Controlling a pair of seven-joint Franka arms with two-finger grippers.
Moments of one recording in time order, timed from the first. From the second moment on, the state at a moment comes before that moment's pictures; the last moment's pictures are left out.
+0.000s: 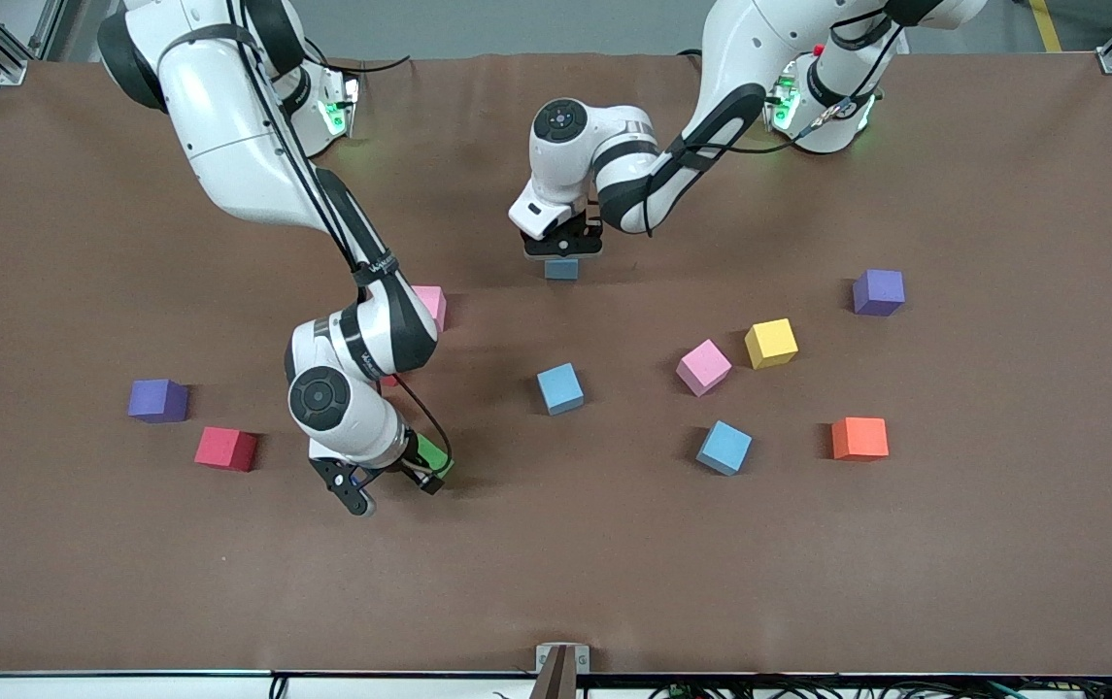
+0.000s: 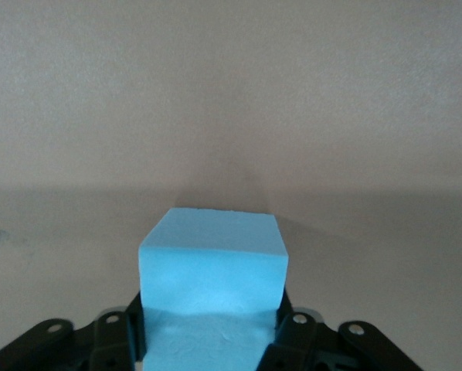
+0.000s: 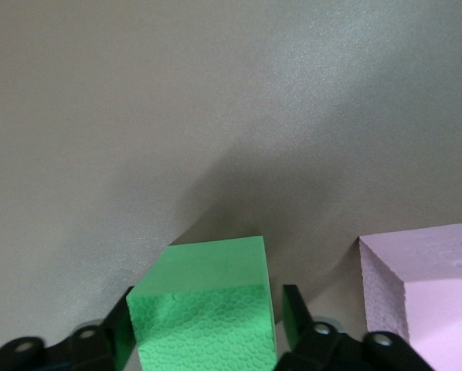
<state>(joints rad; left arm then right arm) -0.47 0.61 -0.60 -2.00 0.53 2.48 -1.44 0.43 0.86 -0.06 -1.37 0.14 2.31 1.09</state>
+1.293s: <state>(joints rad) -0.29 0.84 -0.57 -1.42 0.53 2.24 -1.40 0.48 0.66 -0.07 -1.32 0.14 1.96 1.08</state>
